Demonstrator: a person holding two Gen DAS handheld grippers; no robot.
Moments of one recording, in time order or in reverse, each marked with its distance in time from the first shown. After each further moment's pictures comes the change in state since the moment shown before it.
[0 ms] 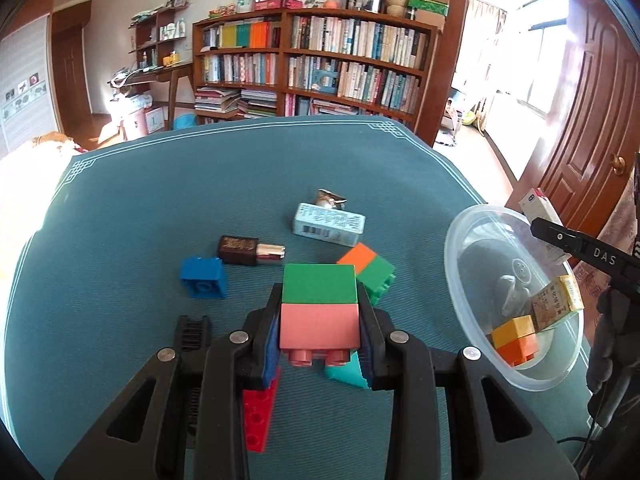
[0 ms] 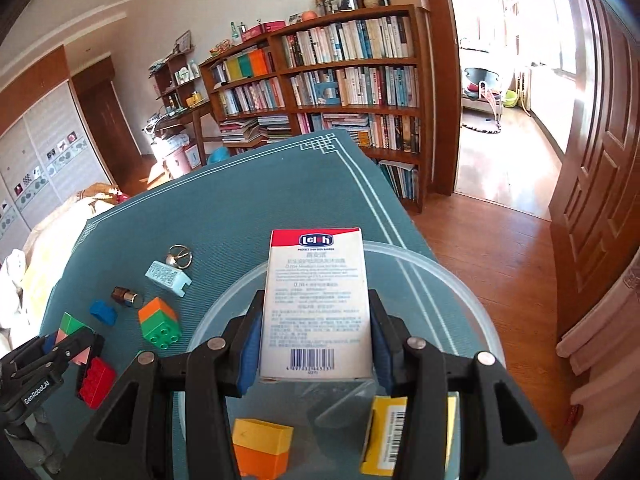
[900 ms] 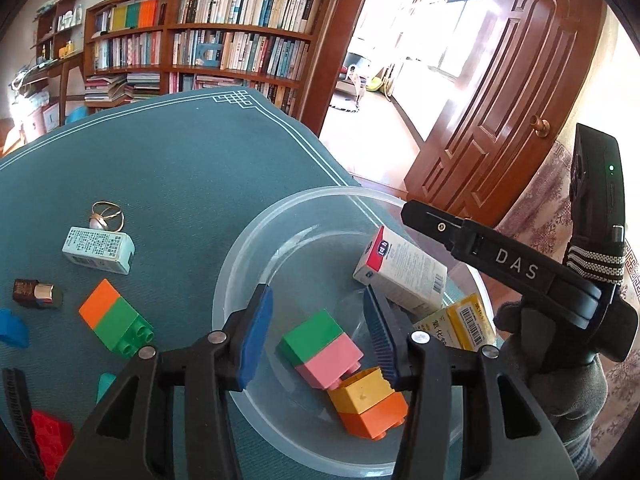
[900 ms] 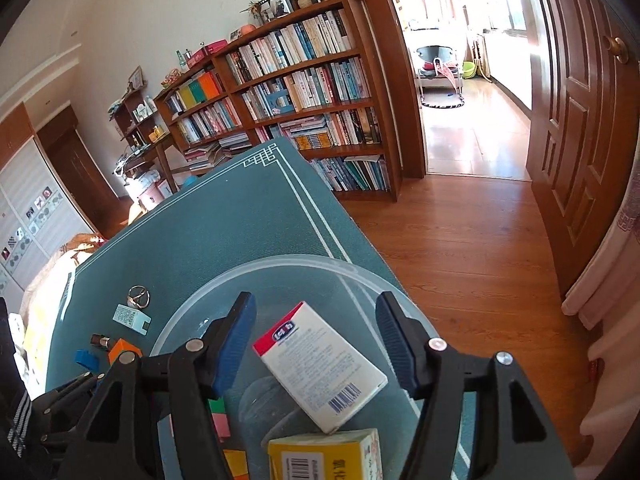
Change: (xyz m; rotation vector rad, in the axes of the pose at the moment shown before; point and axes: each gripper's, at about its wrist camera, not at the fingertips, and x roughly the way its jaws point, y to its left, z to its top) left arm 0.059 -0.125 0.022 0.105 0.110 -0.332; right arm 0.009 -0.054 0.000 0.190 -0.031 -0.034
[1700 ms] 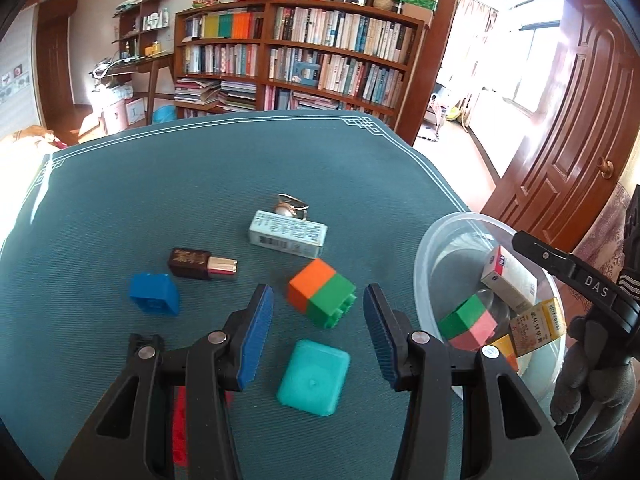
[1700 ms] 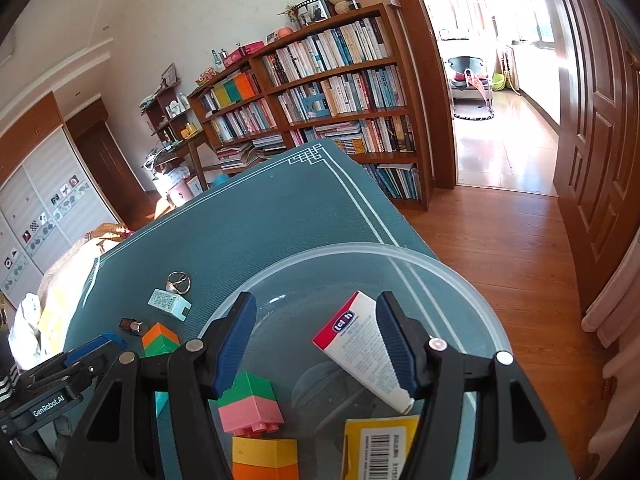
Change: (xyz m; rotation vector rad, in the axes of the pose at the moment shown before) left arm -0.069 0.093 -0.027 -0.135 -0.089 0.275; right arm -0.008 0.033 -0.014 -0.073 -0.019 0.103
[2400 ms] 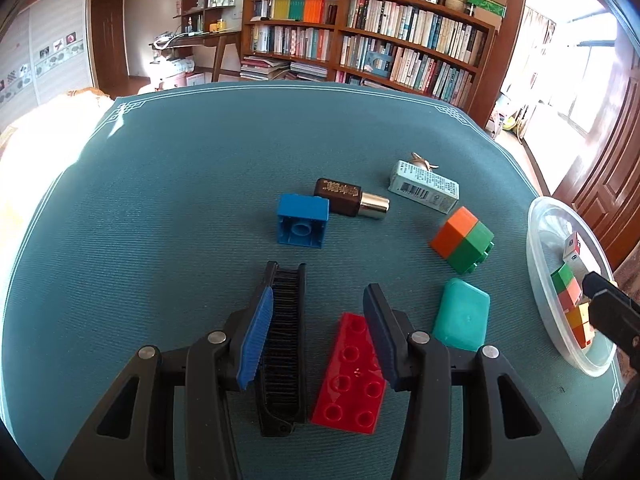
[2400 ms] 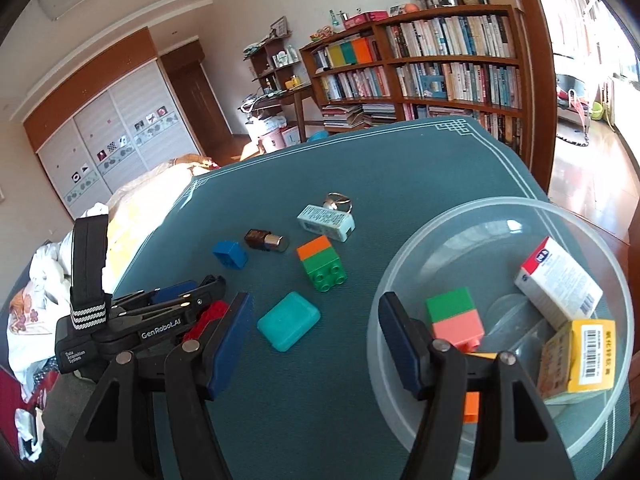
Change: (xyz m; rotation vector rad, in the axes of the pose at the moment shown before) left arm -0.004 0.086 -0.057 -0.123 0.031 0.161; right arm -0.017 0.111 -0.068 -0.257 0.123 0.281
